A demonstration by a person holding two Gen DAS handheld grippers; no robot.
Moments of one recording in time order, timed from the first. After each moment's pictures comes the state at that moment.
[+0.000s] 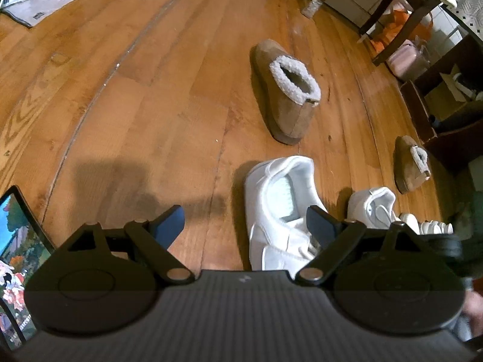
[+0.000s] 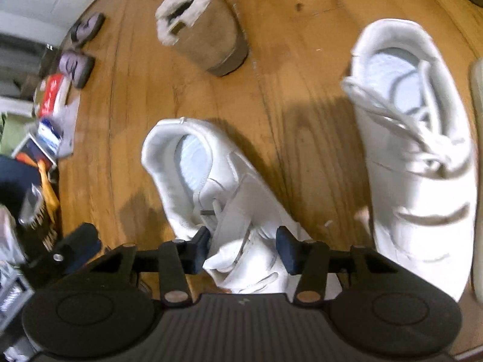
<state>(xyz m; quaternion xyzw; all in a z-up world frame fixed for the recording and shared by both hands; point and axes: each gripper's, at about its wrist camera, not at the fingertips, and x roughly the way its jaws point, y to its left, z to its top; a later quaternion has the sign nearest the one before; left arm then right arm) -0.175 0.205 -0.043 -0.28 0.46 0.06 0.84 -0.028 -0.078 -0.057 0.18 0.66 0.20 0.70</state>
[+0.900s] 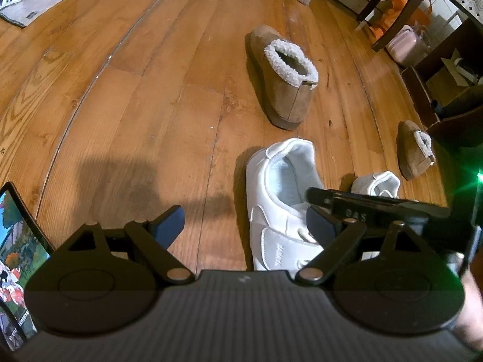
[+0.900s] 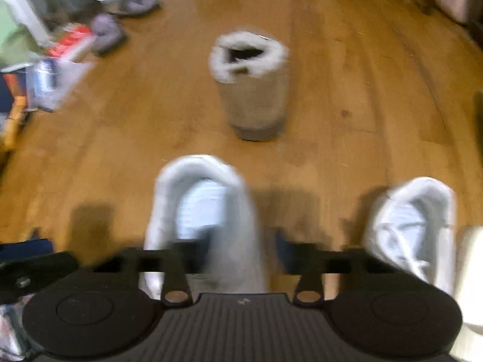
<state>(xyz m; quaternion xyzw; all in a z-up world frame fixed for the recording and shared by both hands) -0.173 0.192 -0.051 -0.26 0.48 0.06 0.84 -0.031 0.003 -0.058 -0.11 0.52 0.26 0.81</state>
